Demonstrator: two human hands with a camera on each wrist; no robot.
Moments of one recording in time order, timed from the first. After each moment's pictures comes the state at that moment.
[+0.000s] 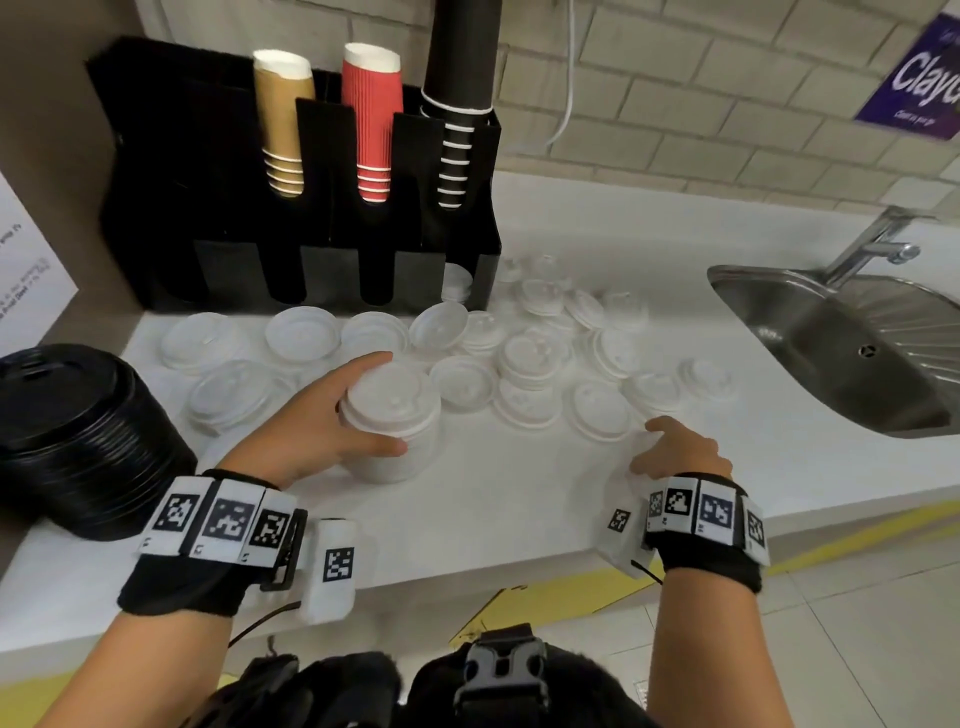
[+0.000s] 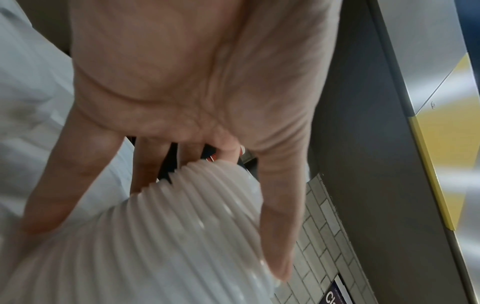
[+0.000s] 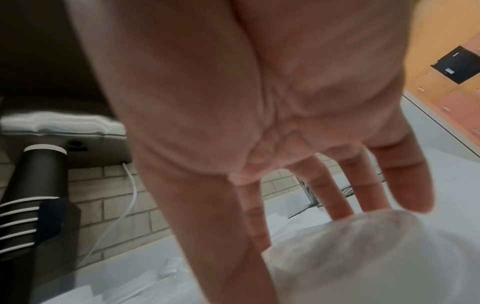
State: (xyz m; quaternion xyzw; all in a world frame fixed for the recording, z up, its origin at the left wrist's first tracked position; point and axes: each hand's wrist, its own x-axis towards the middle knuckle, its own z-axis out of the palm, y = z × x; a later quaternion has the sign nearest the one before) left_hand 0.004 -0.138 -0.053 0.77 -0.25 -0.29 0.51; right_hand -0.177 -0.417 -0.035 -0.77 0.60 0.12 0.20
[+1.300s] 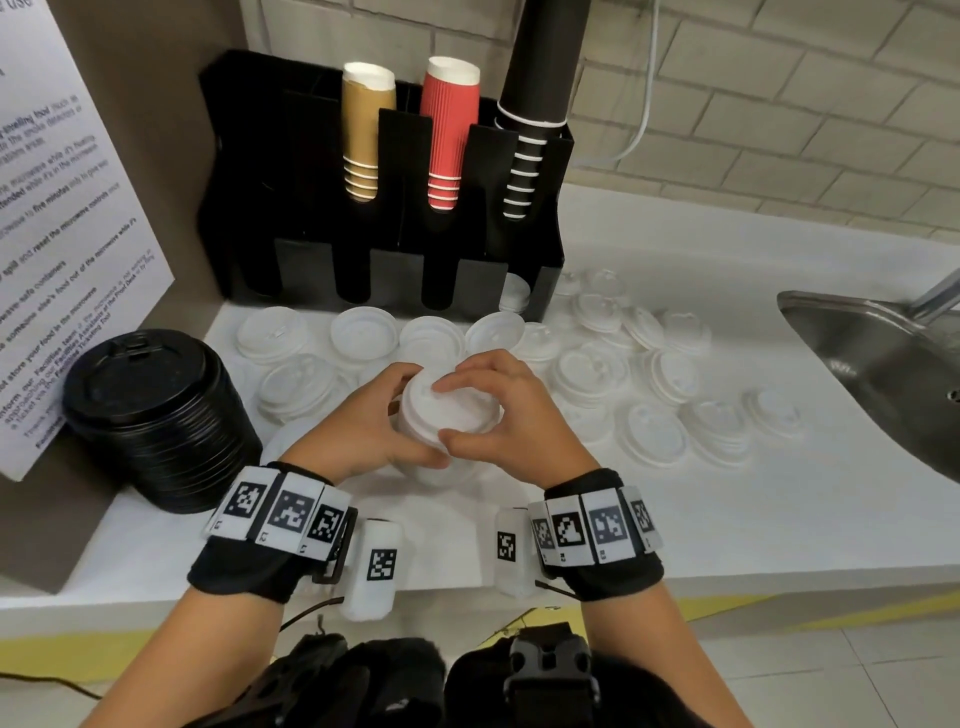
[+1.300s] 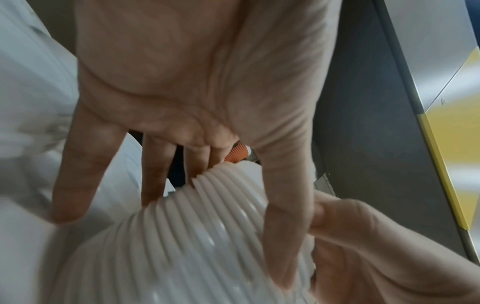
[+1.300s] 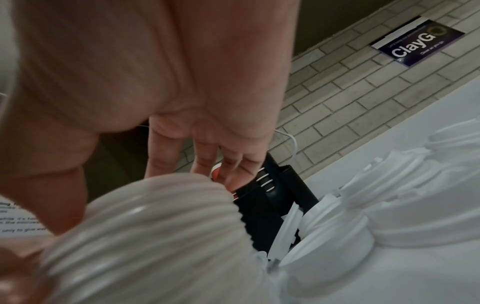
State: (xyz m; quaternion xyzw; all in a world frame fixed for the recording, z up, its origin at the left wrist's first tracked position) left_hand 0.009 -0.132 -0.062 0.77 -0.24 -0.28 0.52; right_hand -0.076 -0.291 -0.035 -0.91 0.03 -0.09 0.40
